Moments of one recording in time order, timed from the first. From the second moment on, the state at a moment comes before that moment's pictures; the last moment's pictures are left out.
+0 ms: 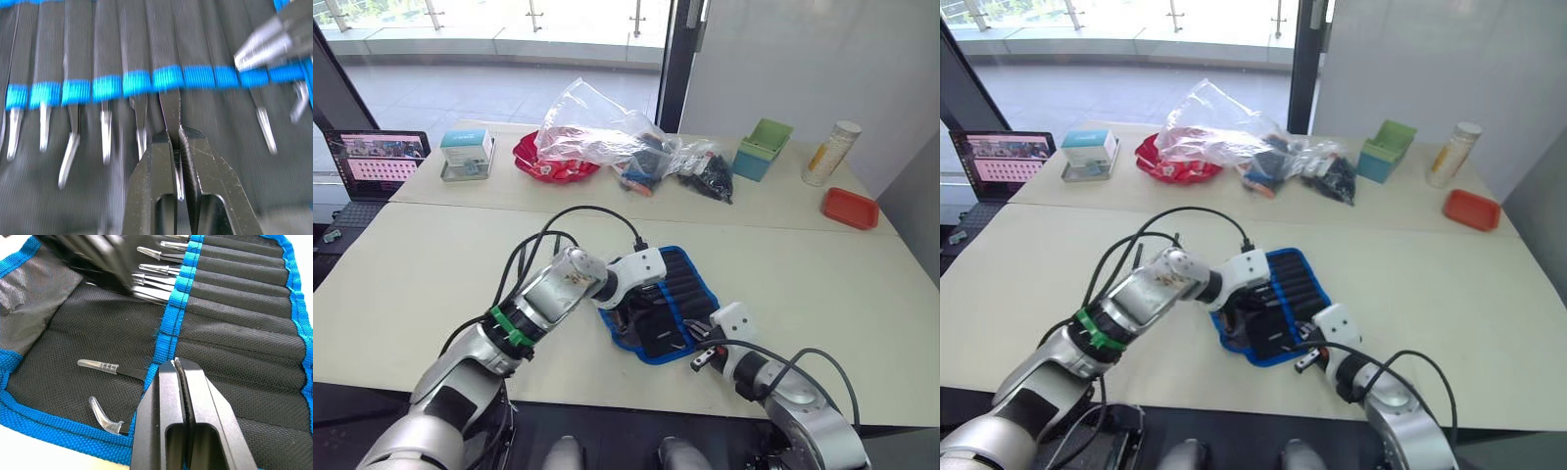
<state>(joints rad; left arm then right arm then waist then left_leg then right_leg) -0.86 0.36 -0.60 0.09 -0.13 0.85 -0.89 0.12 -0.38 0.13 -0.48 0.21 0.54 0.42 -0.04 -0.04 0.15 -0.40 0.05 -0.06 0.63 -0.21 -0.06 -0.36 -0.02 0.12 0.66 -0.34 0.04</state>
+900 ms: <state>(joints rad) -0.65 0.55 -0.05 -0.18 -0.31 0.93 -0.87 0.12 -0.39 0.15 -0.50 0.20 0.56 0.41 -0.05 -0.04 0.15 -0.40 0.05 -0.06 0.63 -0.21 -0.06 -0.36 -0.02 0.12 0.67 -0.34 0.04</state>
